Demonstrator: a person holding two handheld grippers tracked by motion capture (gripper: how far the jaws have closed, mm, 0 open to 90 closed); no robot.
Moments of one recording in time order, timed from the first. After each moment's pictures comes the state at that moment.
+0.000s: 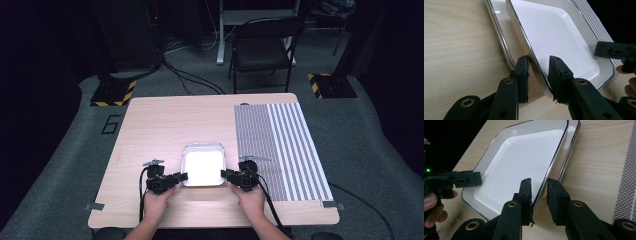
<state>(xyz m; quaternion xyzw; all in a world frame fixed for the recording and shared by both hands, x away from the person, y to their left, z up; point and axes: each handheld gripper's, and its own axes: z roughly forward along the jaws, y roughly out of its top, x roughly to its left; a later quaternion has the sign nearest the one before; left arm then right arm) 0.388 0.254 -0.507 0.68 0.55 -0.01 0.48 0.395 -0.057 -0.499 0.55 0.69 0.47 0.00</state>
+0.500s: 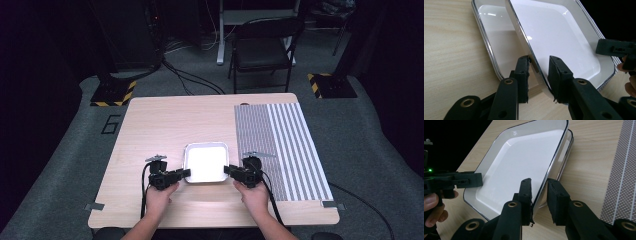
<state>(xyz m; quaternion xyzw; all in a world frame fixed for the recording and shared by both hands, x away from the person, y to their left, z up) 0.395 0.244 -0.495 0.69 0.54 -0.01 0.48 0.397 -0.067 -0.483 0.54 0.69 0.48 0.02</state>
